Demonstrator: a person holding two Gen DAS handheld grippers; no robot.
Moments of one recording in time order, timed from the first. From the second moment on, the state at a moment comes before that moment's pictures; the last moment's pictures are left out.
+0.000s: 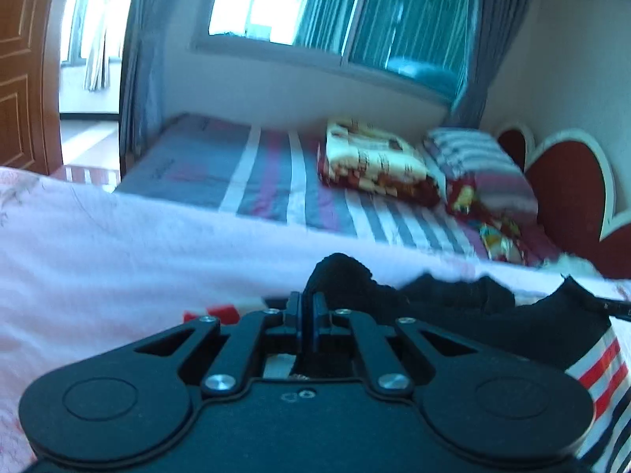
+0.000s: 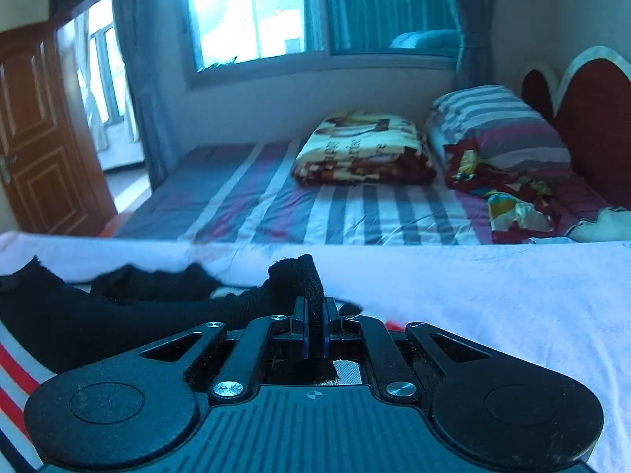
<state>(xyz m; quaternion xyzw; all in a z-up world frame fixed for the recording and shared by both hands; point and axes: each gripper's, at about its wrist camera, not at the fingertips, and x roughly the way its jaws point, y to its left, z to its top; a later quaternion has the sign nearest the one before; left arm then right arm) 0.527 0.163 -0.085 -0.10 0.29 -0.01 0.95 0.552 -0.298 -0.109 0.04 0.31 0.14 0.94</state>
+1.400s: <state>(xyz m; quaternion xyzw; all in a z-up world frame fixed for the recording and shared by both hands) 0.496 0.075 -0.087 0.04 0.31 -0.05 0.95 0.493 -0.218 -0.097 -0.02 0.34 0.21 0.92</state>
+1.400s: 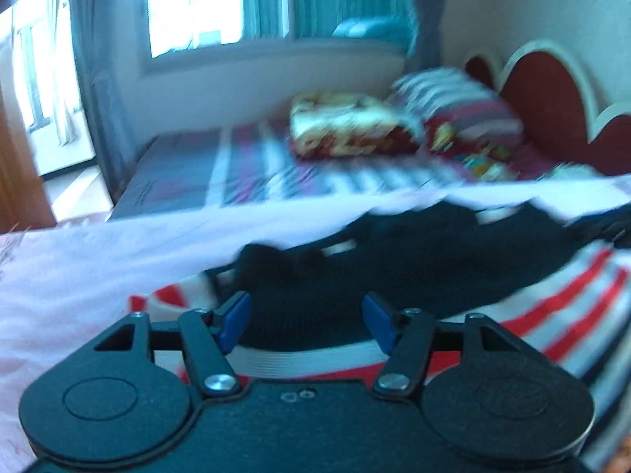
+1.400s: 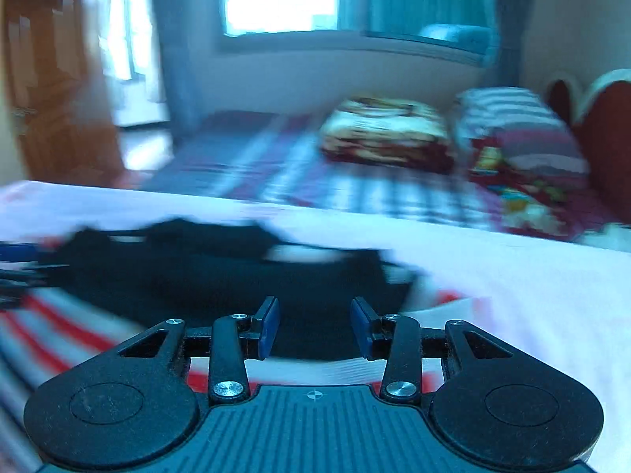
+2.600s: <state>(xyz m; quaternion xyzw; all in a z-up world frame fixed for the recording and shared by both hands) 0.392 0.060 -0.110 0.05 0.37 -0.03 0.93 0.375 -0.240 -0.111 -0.09 0.41 0.17 0.89</state>
